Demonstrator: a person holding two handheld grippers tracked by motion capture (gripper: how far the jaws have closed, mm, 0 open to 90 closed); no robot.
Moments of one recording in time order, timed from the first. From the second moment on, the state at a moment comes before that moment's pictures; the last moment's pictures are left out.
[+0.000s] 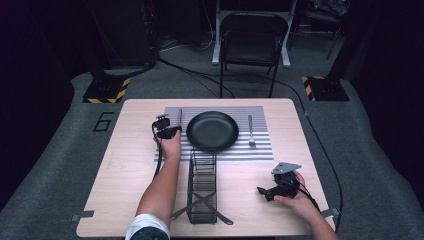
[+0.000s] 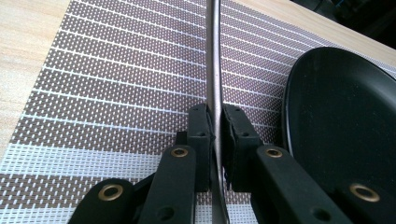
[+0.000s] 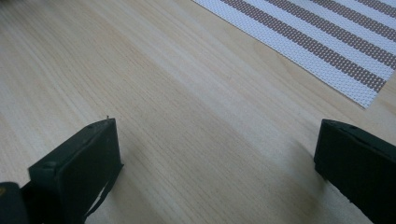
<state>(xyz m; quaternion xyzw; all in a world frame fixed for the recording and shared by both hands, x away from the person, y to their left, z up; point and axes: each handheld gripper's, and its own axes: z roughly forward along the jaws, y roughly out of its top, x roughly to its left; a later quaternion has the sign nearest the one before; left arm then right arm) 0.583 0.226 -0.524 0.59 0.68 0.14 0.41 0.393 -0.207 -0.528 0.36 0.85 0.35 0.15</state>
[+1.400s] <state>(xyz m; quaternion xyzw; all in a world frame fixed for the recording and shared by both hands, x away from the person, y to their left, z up) 0.581 0.232 -0.518 0.62 0.66 0.17 0.39 0.393 -0.207 -0.528 0.36 0.85 0.35 0.15</state>
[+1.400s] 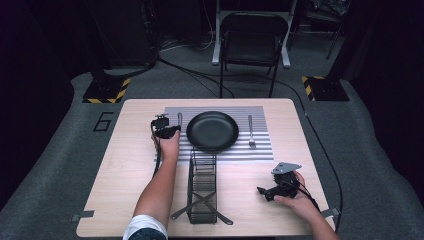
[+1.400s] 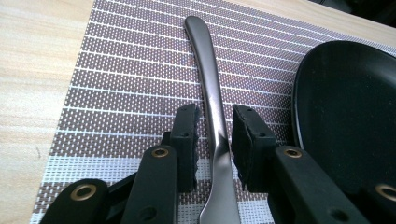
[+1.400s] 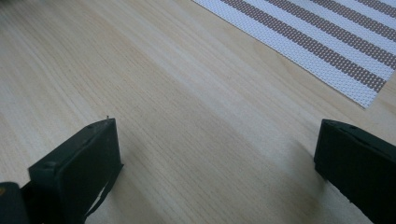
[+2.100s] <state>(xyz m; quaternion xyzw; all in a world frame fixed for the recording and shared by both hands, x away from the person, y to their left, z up) 0.568 0.240 -0.487 0.65 0.62 0.16 0.41 0.393 -0.207 -0.528 0.36 0.85 0.35 0.15</state>
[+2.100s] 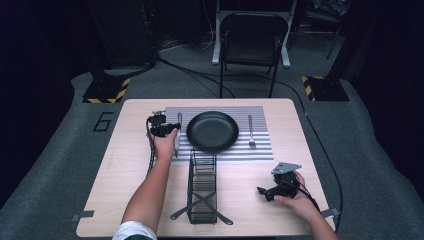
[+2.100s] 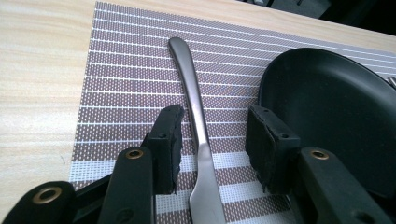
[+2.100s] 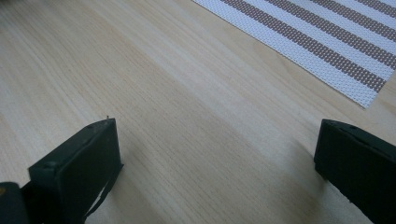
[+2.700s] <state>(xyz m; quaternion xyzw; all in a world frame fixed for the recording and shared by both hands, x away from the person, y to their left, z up) 0.509 0.259 -0.460 0.71 0.56 0.16 0.40 0.393 -0.207 -0.528 0.36 0.85 0.35 0.15</state>
